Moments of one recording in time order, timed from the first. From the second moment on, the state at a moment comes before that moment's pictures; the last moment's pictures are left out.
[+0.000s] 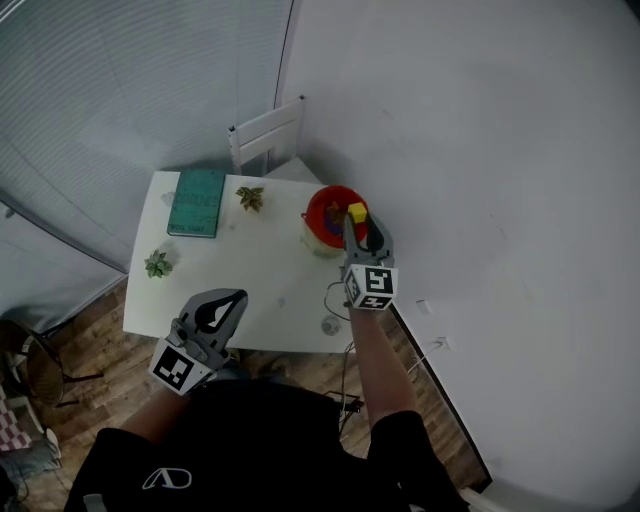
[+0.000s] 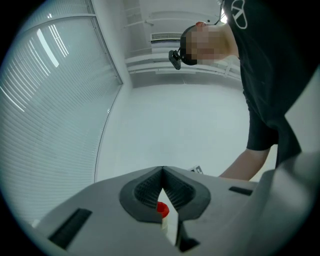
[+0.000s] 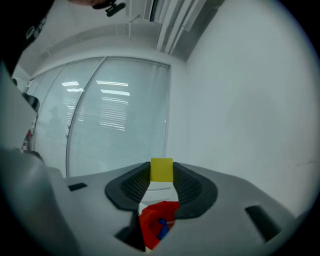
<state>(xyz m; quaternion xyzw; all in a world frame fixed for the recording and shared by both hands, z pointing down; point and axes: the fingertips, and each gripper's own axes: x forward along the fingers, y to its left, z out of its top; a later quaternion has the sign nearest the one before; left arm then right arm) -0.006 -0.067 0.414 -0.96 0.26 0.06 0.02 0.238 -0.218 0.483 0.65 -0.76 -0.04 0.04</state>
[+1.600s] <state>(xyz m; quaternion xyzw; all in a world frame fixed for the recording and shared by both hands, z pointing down) -0.026 -0.075 0.424 -0.95 0.30 0.05 0.01 0.278 -0.295 0.626 0.64 -0.73 0.13 0.22</state>
